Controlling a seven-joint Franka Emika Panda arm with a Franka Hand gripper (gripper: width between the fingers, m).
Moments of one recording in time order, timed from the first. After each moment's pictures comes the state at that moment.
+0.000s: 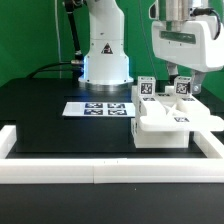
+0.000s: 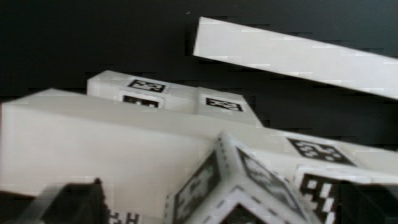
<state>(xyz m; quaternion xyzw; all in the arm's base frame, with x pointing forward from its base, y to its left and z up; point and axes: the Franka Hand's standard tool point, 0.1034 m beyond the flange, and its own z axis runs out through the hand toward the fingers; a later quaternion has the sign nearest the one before) 0.521 0.112 0.109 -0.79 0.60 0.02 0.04</state>
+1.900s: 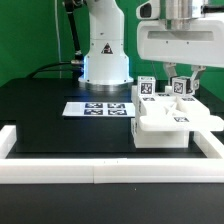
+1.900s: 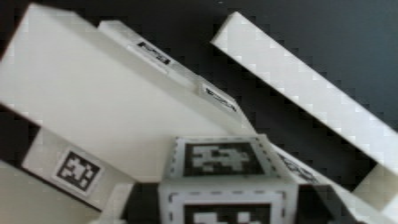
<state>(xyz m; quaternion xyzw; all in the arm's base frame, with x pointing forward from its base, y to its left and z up) 0.524 0.110 0.111 -0.87 0.49 0.01 0.04</state>
